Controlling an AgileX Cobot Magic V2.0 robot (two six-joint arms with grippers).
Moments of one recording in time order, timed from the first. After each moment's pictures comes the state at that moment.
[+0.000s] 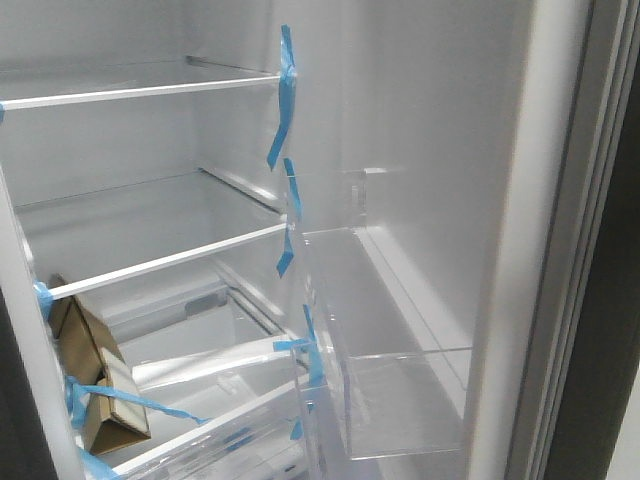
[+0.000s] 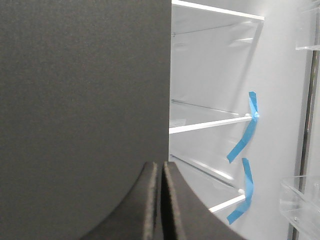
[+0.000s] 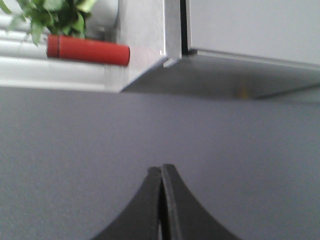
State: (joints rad) left arm 0.02 -0.01 0.00 -0.03 -0.12 -0.02; right arm -0.08 1.10 -0.70 1.48 0.16 -0.18
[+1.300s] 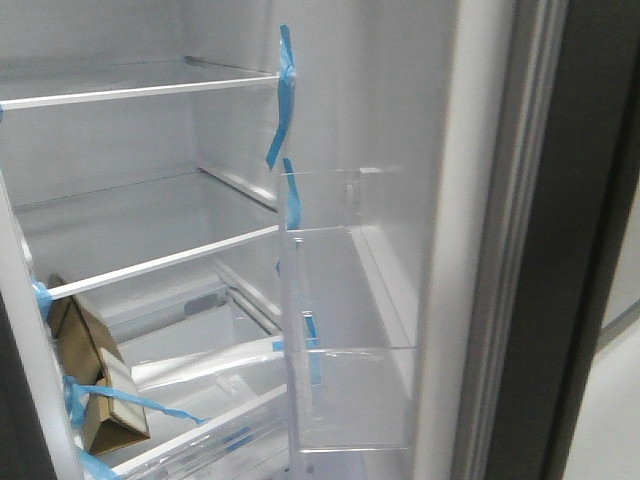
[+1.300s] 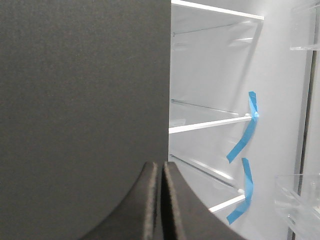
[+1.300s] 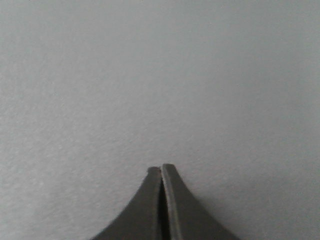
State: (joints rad) left arm 0.02 -0.01 0.00 -0.03 -0.12 -0.02; right arm -0.09 1.17 -0.78 1.50 0.57 -0.18
